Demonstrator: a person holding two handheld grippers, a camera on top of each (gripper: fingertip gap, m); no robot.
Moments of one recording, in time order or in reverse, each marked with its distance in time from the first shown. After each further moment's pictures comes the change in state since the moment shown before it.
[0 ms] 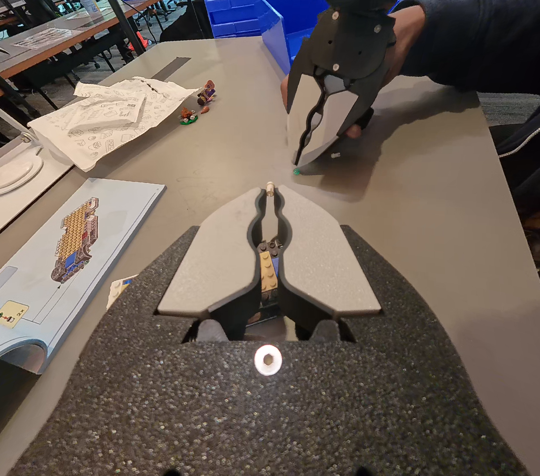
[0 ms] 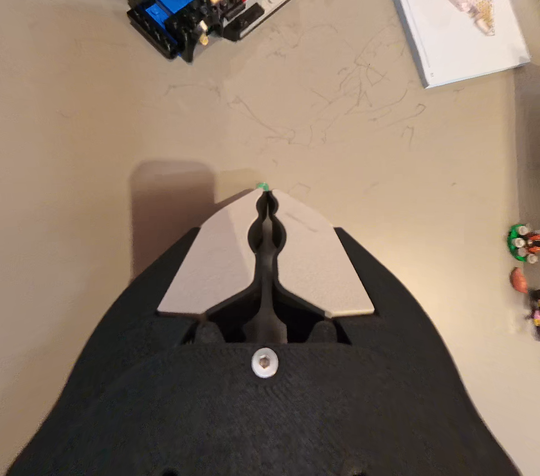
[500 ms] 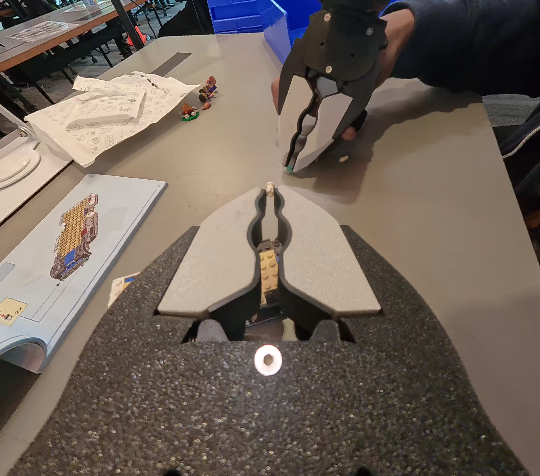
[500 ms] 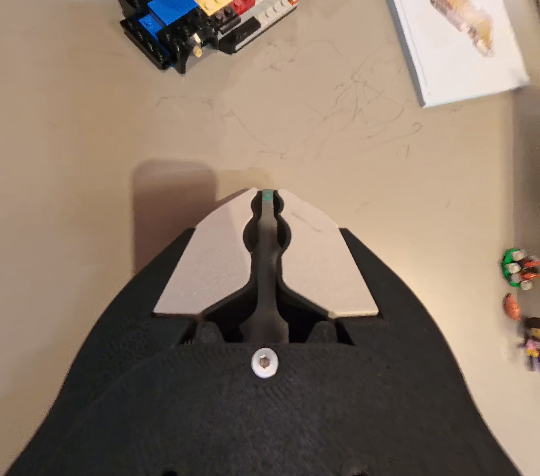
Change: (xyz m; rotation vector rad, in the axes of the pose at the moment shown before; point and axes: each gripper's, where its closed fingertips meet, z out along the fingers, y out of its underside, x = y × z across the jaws) left arm -0.005 0.002 0.001 -0.007 0.003 -0.015; right arm 0.007 -0.008 0.008 0.019 -0.020 -0.047
